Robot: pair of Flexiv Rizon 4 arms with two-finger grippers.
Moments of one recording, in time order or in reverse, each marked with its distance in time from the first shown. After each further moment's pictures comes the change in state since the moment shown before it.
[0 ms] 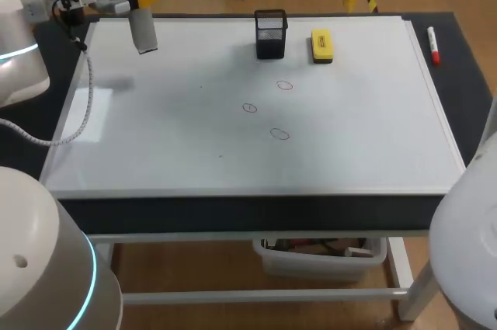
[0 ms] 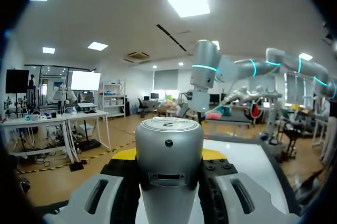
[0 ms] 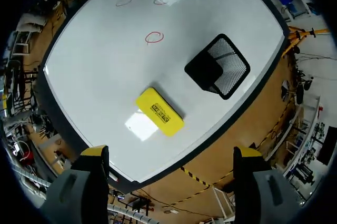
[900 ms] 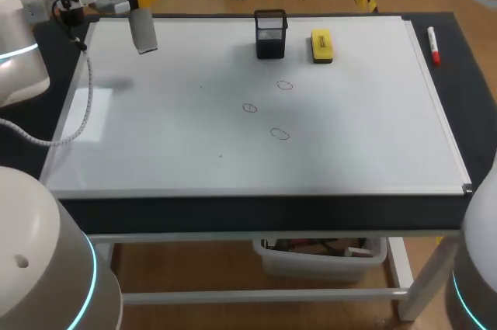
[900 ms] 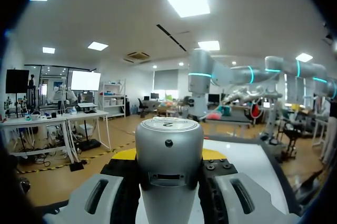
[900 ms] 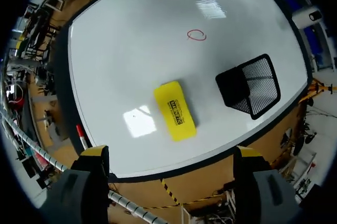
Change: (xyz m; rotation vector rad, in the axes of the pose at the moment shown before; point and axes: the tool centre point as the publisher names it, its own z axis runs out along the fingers) left arm 0.000 0.000 0.000 0.000 -0.001 0.000; right arm 0.012 -0.010 0.032 -0.087 0.019 -0.376
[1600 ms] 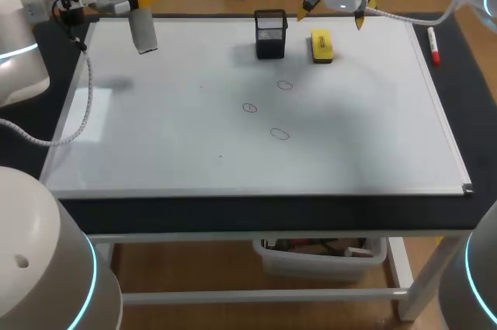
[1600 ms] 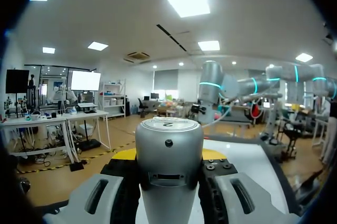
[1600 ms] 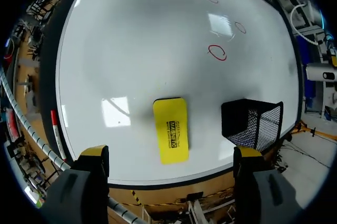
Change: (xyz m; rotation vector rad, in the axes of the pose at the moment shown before) left arm 0.000 0.000 0.000 0.000 0.000 0.000; right arm 0.001 0.028 0.036 -0.003 -0.168 -0.252
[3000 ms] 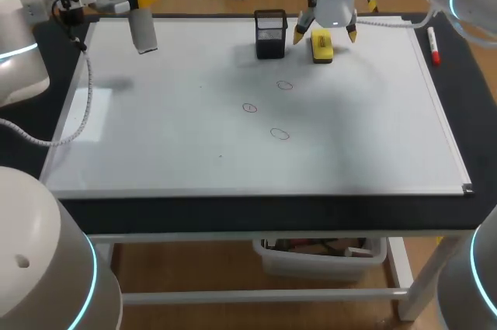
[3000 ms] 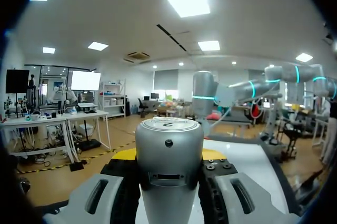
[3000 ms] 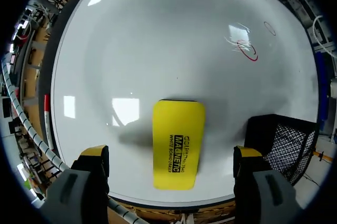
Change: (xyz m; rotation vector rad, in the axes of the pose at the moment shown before) left arm 0.000 0.000 0.000 0.000 0.000 0.000; right arm 0.005 0.002 0.061 -0.072 0.123 -0.132
